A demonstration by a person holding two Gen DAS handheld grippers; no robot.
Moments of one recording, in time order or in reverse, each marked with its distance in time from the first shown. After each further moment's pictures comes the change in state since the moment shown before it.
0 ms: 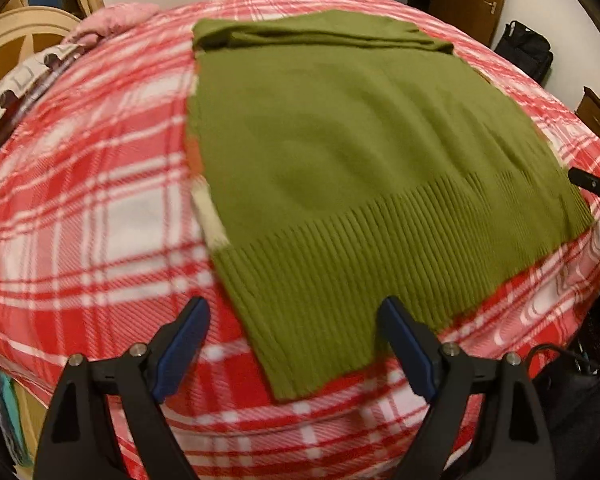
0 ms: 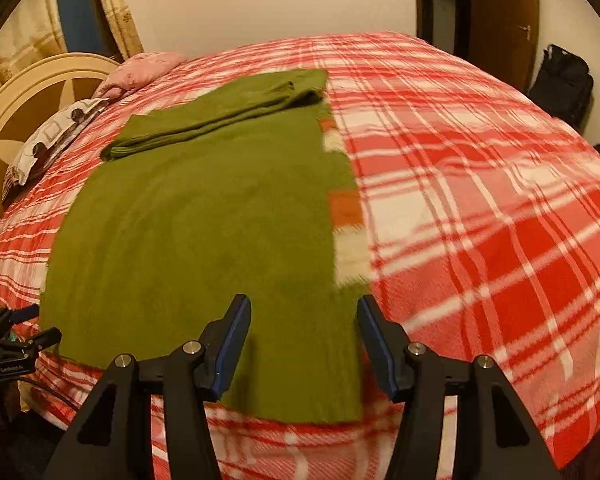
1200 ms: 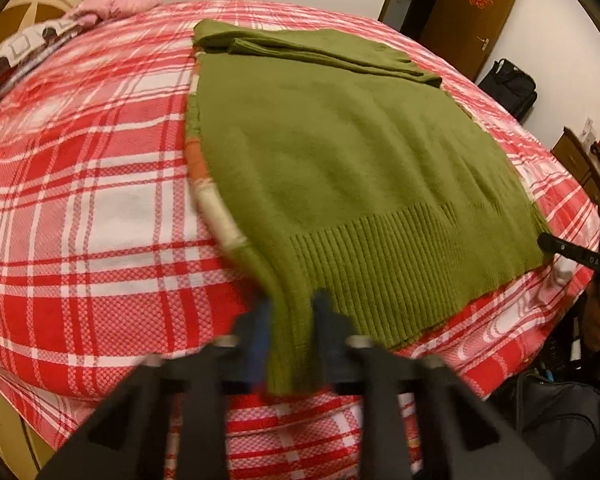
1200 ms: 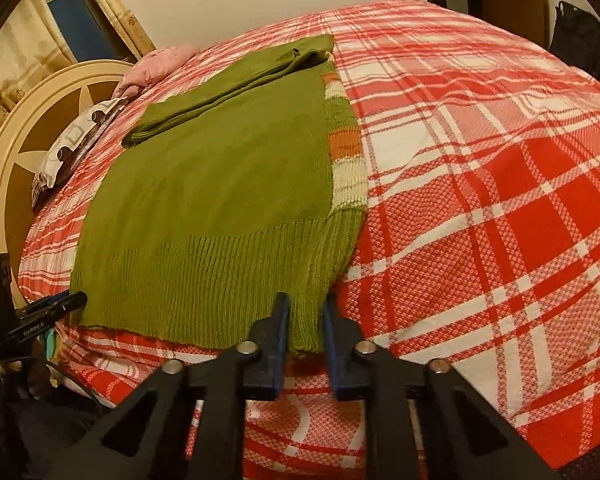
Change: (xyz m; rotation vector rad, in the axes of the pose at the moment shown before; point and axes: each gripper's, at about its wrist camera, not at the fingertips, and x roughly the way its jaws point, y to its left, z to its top) left arm -0.008 0.020 0.001 -0.106 -0.056 -0.181; right arm 0.001 -0.015 -0.025 0.044 0.062 0.182
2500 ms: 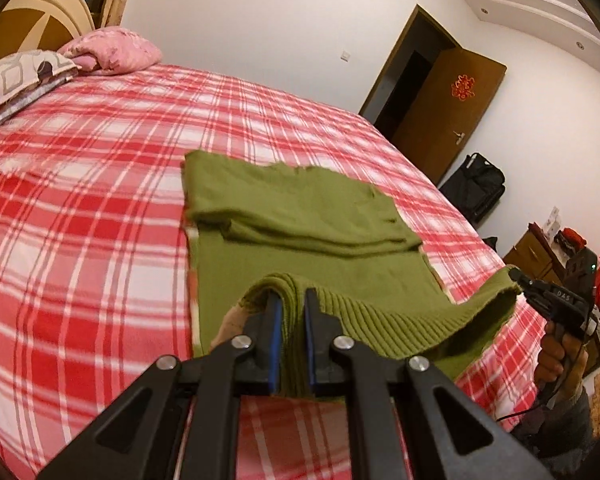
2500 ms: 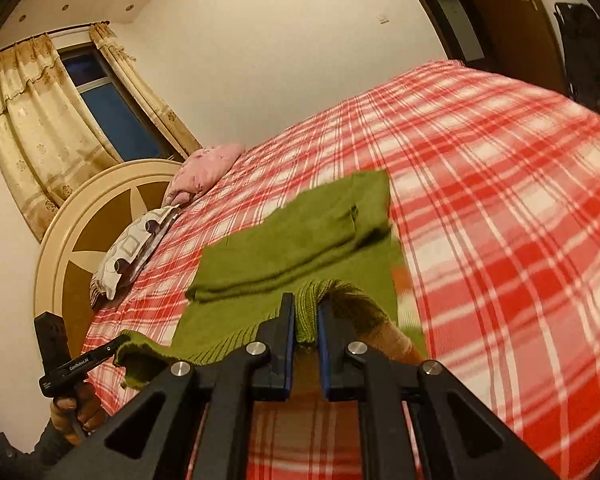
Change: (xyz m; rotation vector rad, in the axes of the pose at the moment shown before) left arm -0.038 0.039 0.148 -0.087 -0.297 -0.166; right arm -0.022 0.010 0.173 0.074 -0.296 0.224
